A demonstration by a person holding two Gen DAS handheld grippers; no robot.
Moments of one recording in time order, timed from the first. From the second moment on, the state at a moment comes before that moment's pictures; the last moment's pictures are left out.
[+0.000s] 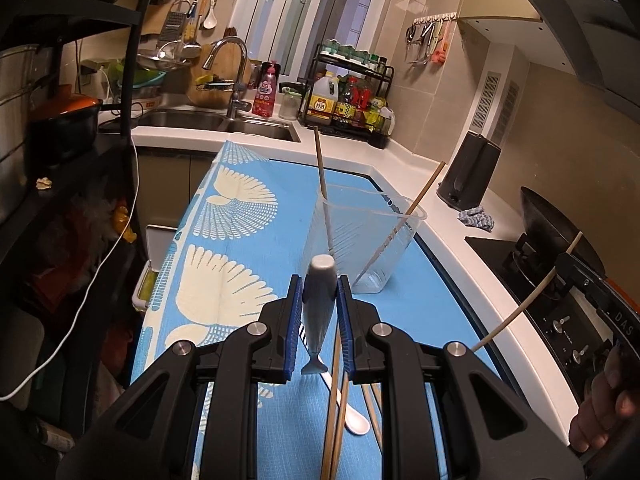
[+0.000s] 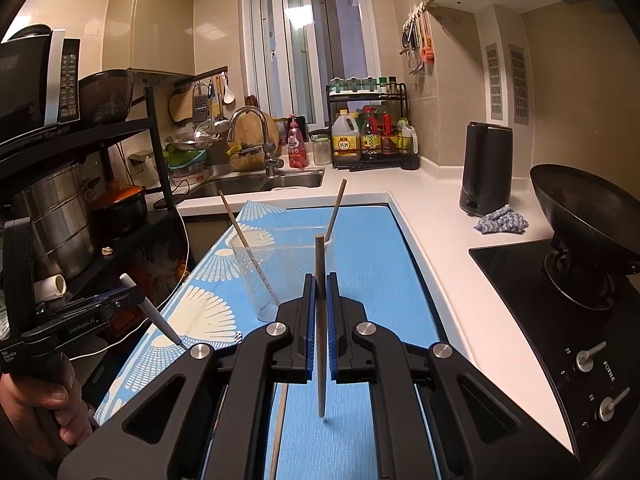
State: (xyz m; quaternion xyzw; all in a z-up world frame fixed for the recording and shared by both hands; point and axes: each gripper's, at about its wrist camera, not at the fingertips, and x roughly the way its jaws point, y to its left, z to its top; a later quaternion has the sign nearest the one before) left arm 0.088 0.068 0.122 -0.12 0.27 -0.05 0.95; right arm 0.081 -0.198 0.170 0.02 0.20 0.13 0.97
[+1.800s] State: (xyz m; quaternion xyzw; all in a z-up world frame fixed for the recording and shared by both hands) left arm 0.265 0.024 0.144 -0.03 0.31 -0.13 0.94; right arm 0.273 -0.145 0.181 0.03 0.21 0.16 0.96
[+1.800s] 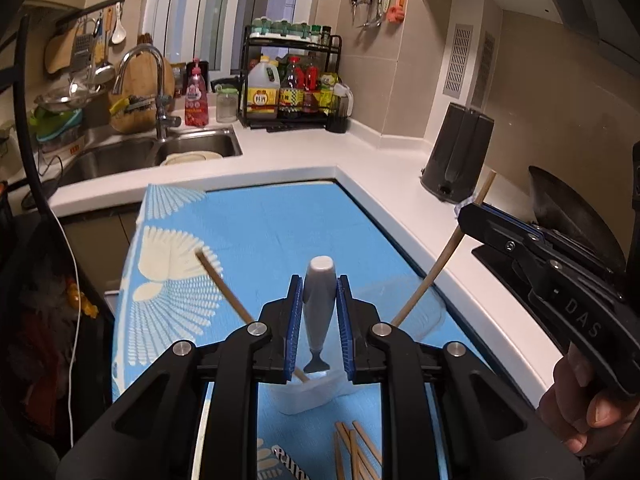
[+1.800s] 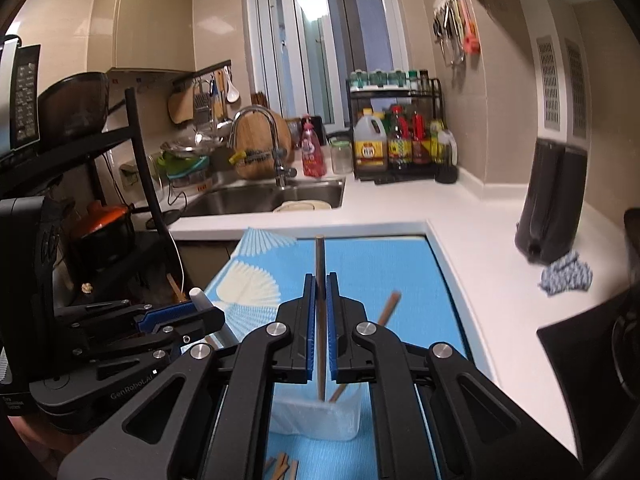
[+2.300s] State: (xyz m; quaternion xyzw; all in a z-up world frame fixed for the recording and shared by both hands) left arm 0.222 0.026 0.161 -0.02 0.26 -0.11 0.96; right arm 0.216 -0.148 0.163 -0.04 0.23 0.14 0.96
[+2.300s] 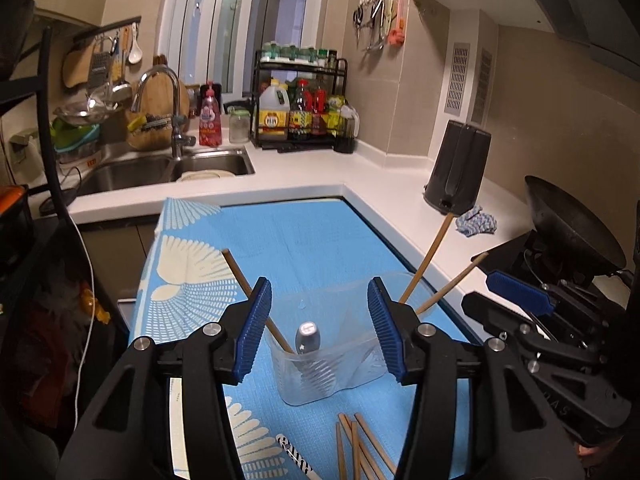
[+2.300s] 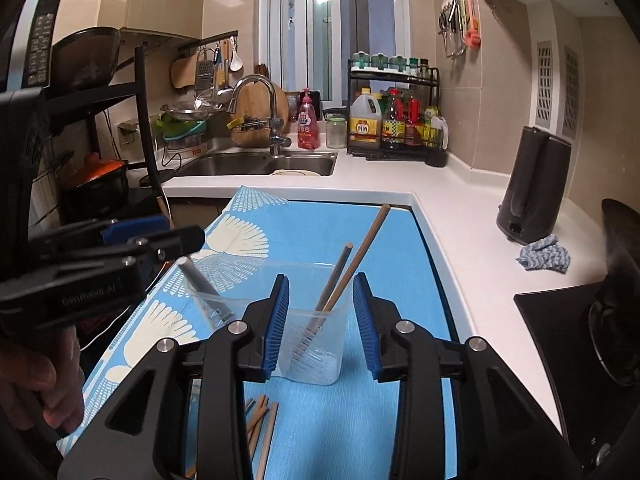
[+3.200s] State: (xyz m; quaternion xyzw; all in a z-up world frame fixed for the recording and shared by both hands) left arm 0.058 0.022 0.077 -0.03 0.25 -0.07 0.96; right arm 0.049 -0.173 0.092 -0.01 0.22 0.14 0.97
